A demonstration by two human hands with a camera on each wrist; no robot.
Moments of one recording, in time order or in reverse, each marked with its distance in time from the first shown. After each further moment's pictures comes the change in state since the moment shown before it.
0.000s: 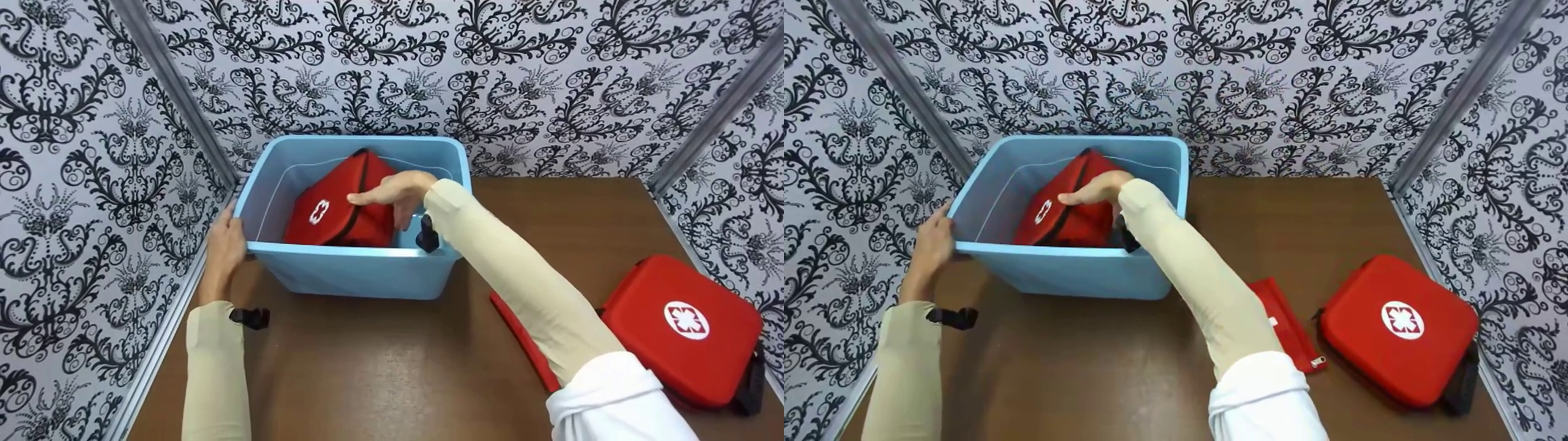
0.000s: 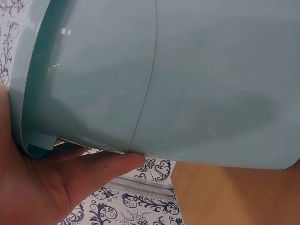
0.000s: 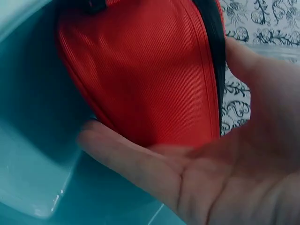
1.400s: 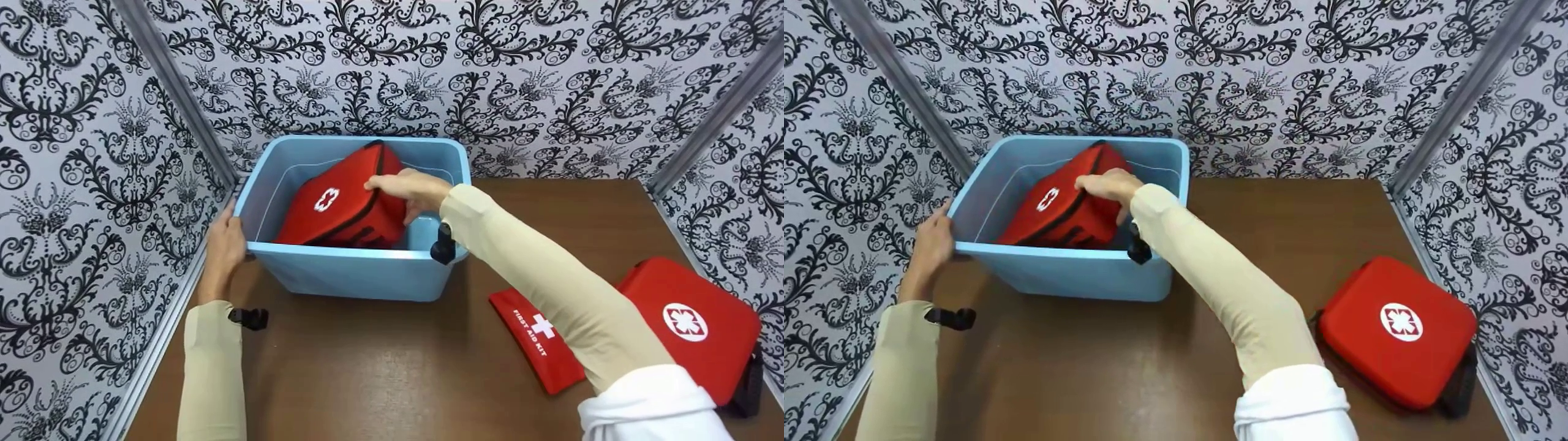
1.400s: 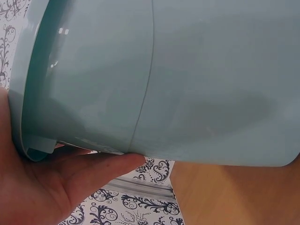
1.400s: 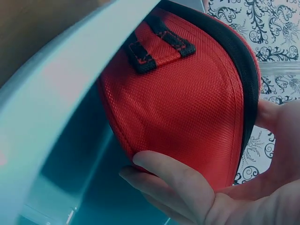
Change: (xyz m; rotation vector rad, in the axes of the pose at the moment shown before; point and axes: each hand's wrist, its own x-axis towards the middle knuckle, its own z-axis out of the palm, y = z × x) left_hand 0.001 0.001 0.000 0.007 0.030 -0.015; right_hand -0.028 0.012 0.008 0.268 0.288 -0.107
